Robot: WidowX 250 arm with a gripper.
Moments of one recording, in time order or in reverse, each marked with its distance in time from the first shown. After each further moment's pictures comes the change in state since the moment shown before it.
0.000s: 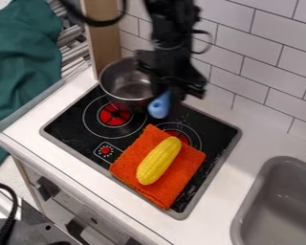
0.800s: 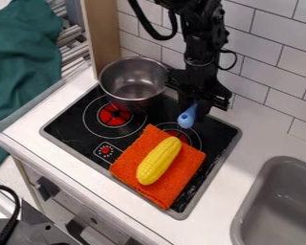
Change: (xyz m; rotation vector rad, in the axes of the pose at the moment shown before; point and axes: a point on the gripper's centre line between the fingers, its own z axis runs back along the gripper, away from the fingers) arm 0.028 -0.014 -0.063 -0.043 0.092 0.013
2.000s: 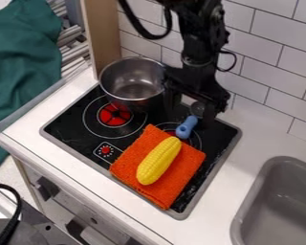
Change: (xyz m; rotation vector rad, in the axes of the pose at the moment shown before) arm -0.016 -0.002 0.029 0.034 -0.057 -0.021
